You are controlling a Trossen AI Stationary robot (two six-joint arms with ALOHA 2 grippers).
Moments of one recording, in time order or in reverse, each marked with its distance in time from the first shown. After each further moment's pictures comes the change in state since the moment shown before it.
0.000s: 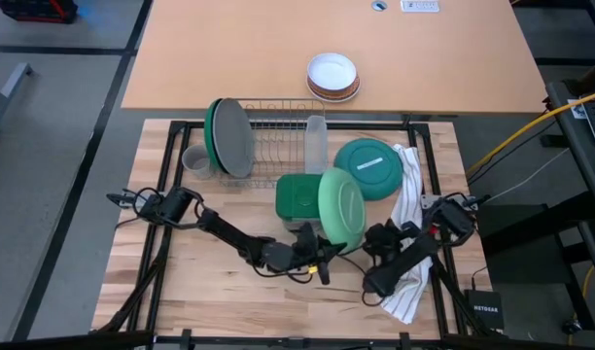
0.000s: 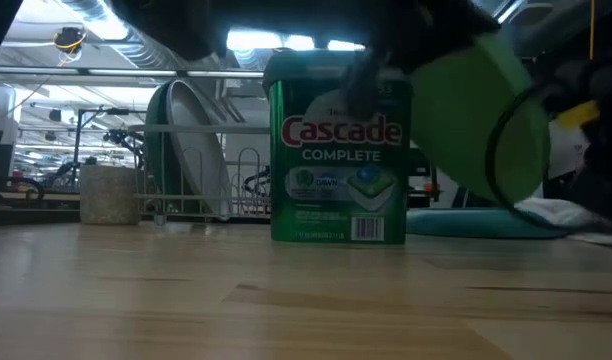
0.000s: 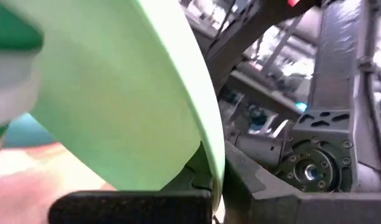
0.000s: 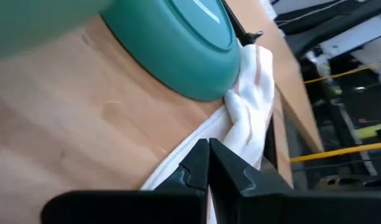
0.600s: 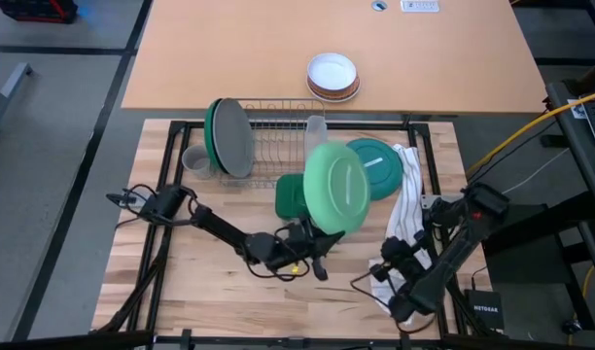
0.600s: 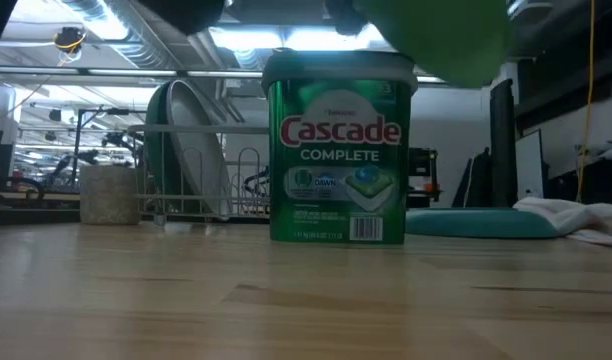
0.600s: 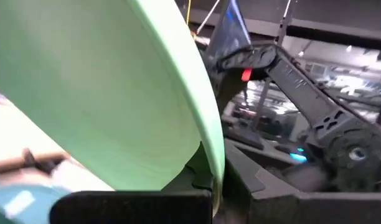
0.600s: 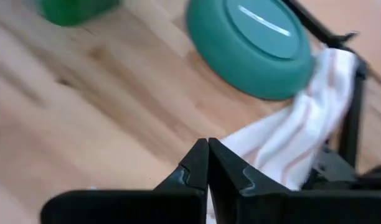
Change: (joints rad) left arm -0.002 -0.056 0.000 0.312 -0.013 0.443; right arm 0.231 -0.273 0.135 -0.002 0.038 0.065
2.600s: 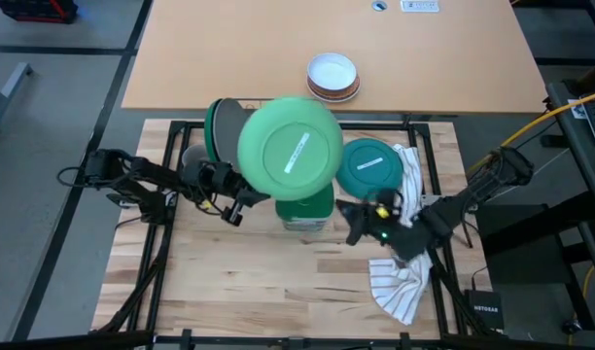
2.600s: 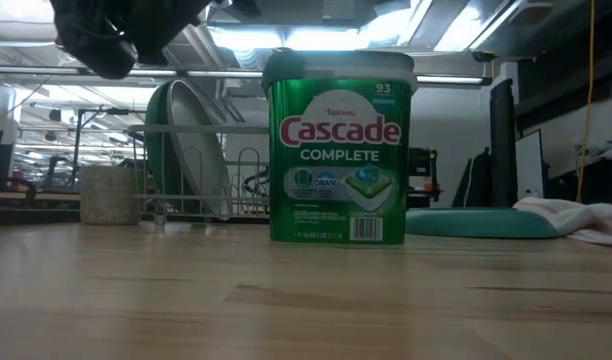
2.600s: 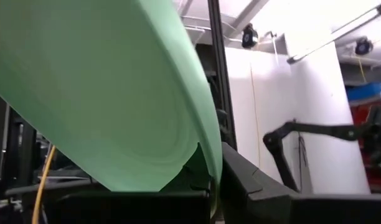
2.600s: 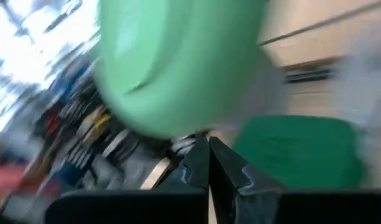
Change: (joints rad) left arm 0.455 -0.663 -0.768 0.294 1.101 -0.125; right arm -0.327 -0.486 -0.113 1.403 0.614 -0.807
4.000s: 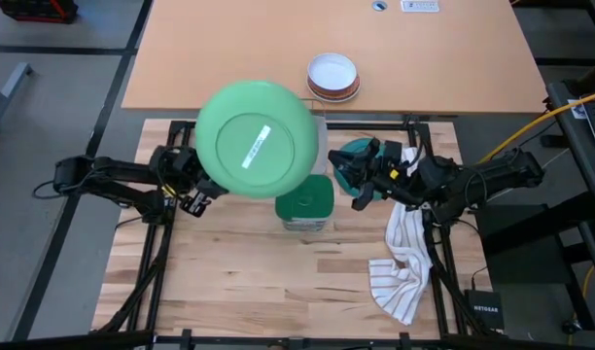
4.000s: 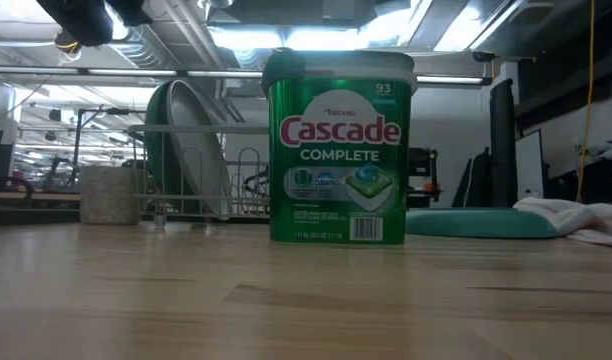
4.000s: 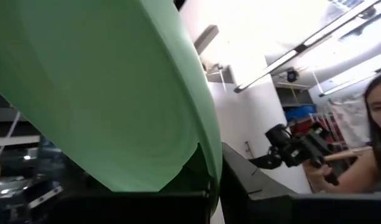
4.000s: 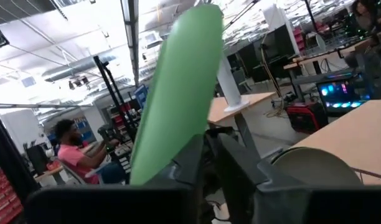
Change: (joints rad) left arm 0.110 -0.308 0.017 -0.075 0.263 -0.187; right arm -0.324 -0.105 0.069 0.526 -0.571 -0.875
